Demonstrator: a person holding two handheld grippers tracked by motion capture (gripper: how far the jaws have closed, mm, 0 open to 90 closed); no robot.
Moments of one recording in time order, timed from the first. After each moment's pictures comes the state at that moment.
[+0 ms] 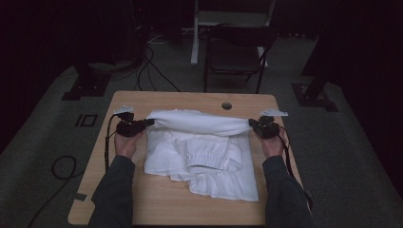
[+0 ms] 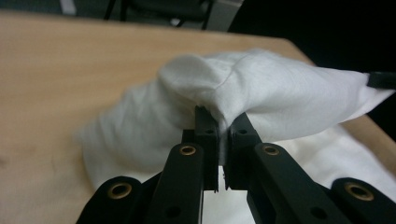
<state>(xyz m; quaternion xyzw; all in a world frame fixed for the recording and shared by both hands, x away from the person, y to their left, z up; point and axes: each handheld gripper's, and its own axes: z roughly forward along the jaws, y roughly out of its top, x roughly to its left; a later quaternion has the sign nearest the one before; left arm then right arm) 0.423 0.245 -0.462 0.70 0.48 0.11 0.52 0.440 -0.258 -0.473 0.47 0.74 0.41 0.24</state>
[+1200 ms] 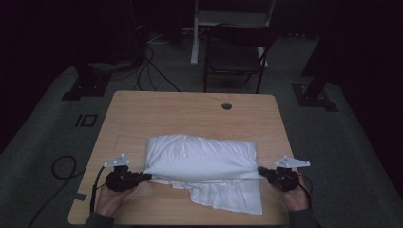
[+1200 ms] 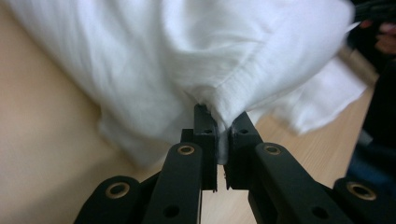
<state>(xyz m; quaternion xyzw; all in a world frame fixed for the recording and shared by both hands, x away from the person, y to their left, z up) 0.271 0.248 -0.528 0.78 0.43 -0.01 0.45 0.281 -0.295 -0.516 0.41 0.80 0.41 0.13</state>
